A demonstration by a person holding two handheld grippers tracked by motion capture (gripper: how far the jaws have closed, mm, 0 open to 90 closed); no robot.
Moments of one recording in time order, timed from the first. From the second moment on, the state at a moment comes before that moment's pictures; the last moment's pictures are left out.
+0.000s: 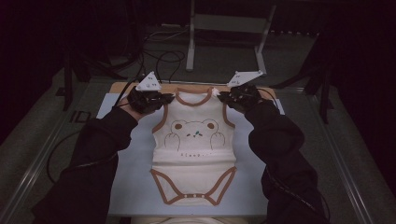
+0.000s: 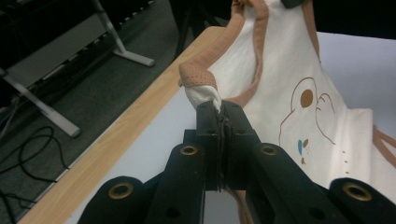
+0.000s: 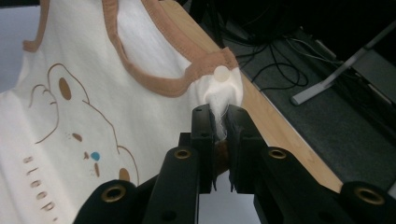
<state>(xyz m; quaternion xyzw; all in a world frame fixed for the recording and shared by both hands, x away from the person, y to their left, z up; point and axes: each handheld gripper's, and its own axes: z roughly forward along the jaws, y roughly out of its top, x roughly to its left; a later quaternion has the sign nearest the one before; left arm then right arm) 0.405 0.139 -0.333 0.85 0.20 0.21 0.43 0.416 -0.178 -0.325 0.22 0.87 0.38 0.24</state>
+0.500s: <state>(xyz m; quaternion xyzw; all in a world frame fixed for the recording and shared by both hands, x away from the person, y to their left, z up) 0.388 0.142 -0.346 0.85 0.19 0.21 0.44 0.394 -0.176 -0.329 0.20 0.86 0.39 0.25</state>
